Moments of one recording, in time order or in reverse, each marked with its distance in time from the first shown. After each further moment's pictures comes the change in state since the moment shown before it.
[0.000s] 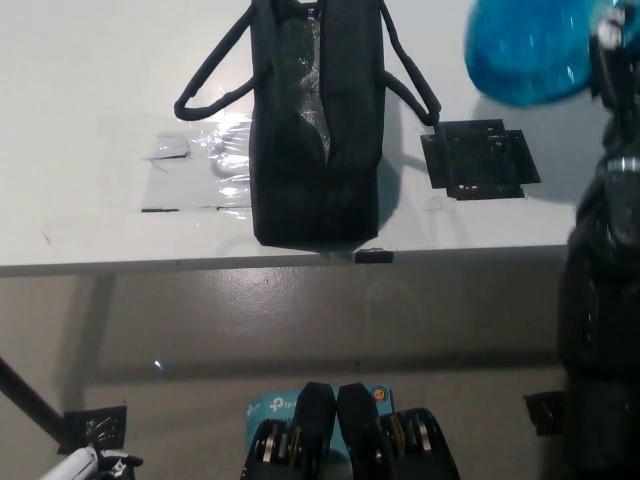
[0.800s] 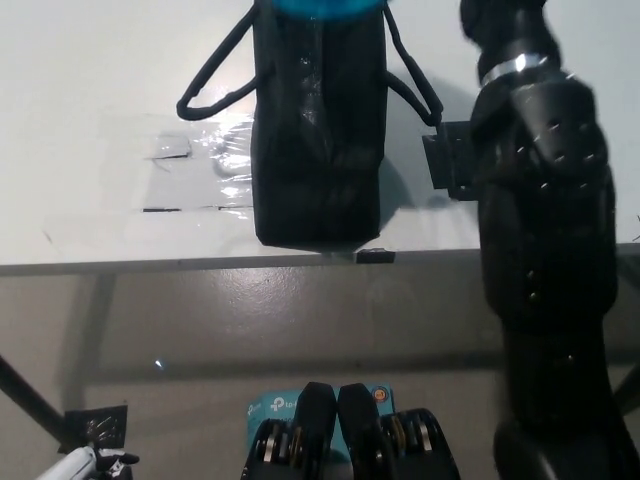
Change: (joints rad) left_arm -0.006 -0.008 0.011 -0.008 0.043 0.002 -0.037; right_arm -0.121 0.035 0.255 -0.043 0.140 0.094 0.118
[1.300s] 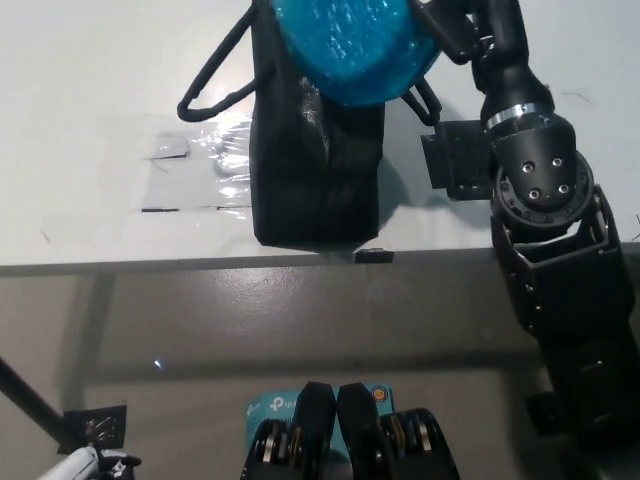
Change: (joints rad) left_arm -0.002 -0.004 0.001 -0.003 0.017 0.000 -0.014; right_arm 0.051 -0.139 0.124 0.117 -0.181 -0.147 0.001
